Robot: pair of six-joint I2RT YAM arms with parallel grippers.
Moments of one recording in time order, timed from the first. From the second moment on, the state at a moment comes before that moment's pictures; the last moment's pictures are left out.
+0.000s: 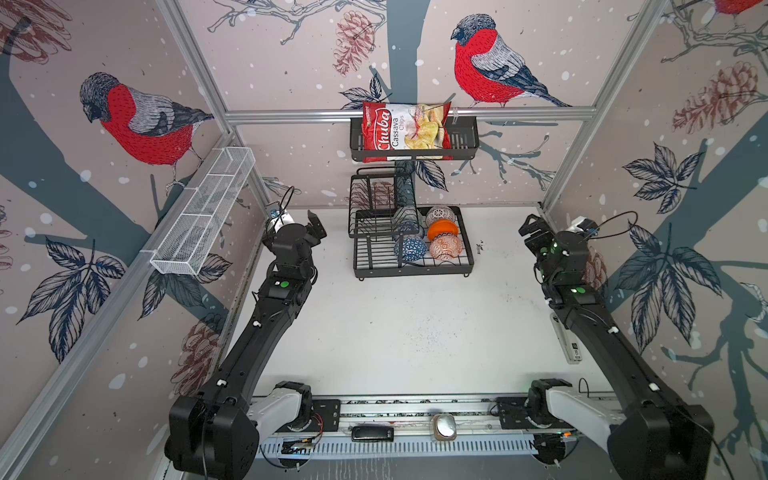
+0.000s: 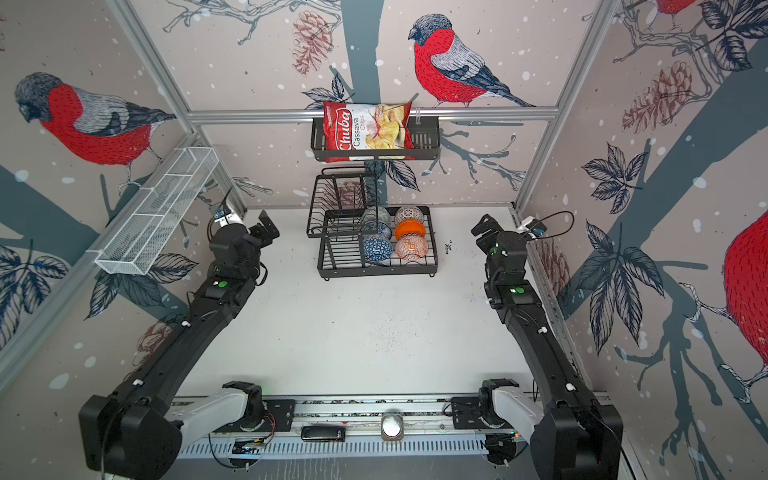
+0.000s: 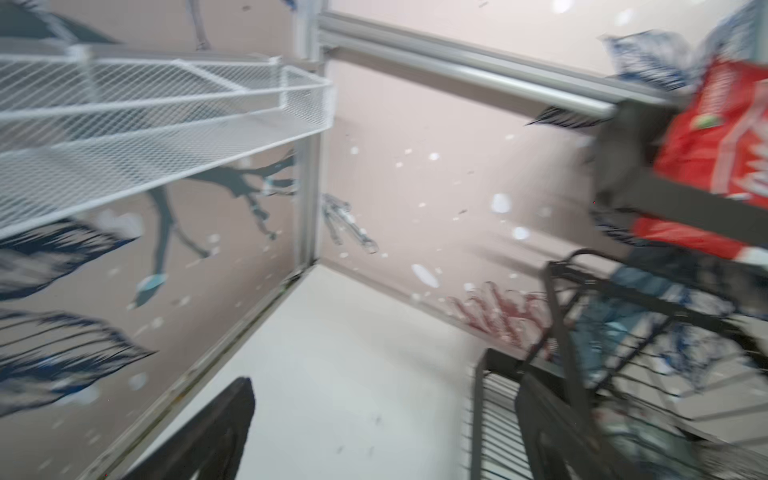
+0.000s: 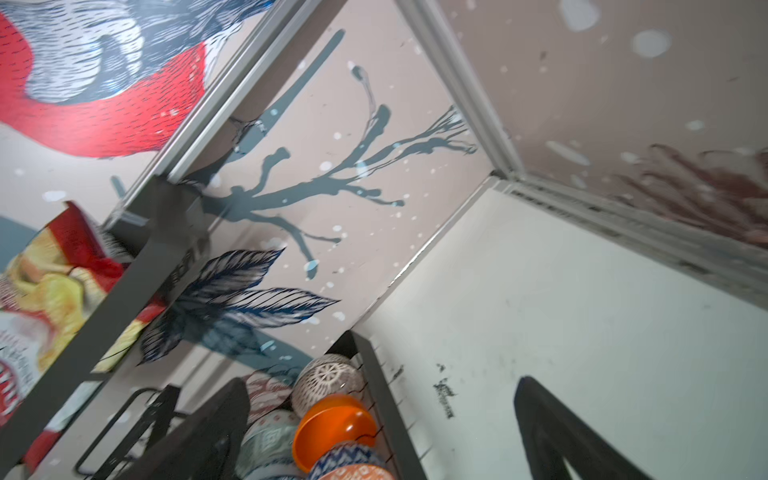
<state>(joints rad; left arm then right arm) -0.15 1.13 0.89 0.05 -0.57 -0.28 0.09 1.04 0.79 0.04 0.31 0.72</state>
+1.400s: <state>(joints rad) -0.20 1.57 0.34 1.10 -0.73 0.03 0.10 1.40 0.28 0.83 0.64 0.24</state>
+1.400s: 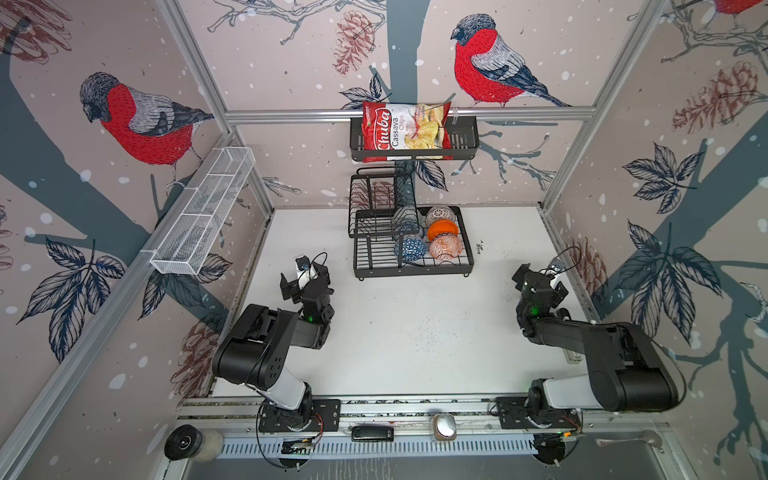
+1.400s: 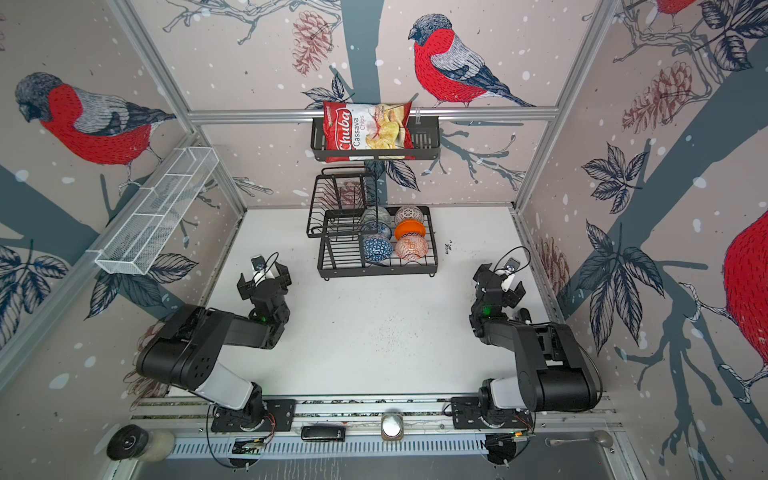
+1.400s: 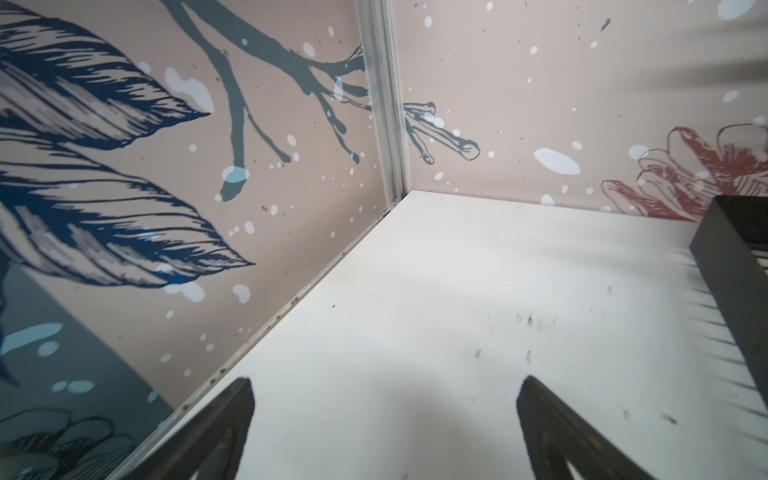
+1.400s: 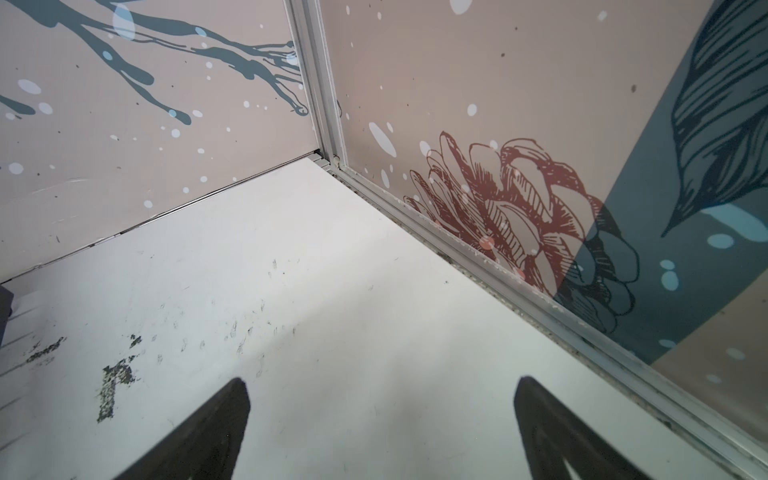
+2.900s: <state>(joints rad) -0.12 1.58 0.21 1.36 -0.47 0.02 0.04 1.51 0.20 1.20 0.36 0.13</state>
